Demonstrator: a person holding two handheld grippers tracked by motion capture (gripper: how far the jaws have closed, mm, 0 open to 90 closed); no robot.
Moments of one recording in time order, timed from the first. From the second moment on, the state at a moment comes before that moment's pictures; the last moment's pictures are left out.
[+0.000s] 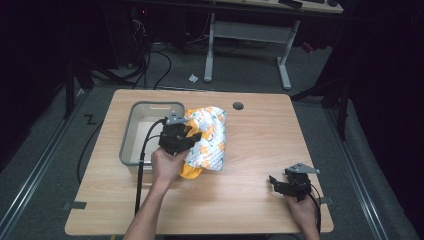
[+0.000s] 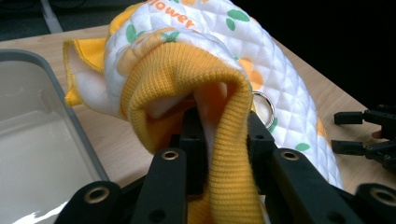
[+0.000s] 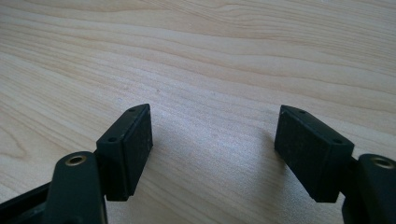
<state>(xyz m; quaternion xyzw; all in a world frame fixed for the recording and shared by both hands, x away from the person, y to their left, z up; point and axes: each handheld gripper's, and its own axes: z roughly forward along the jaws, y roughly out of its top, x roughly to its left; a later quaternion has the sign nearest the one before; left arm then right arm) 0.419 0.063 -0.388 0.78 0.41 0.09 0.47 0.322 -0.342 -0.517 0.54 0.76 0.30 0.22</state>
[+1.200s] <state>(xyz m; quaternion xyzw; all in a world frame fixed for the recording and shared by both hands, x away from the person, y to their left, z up) 0.438 0.141 -0.381 0.74 0.48 0.11 0.47 0.322 -0.342 -0.517 0.54 0.76 0.30 0.22</state>
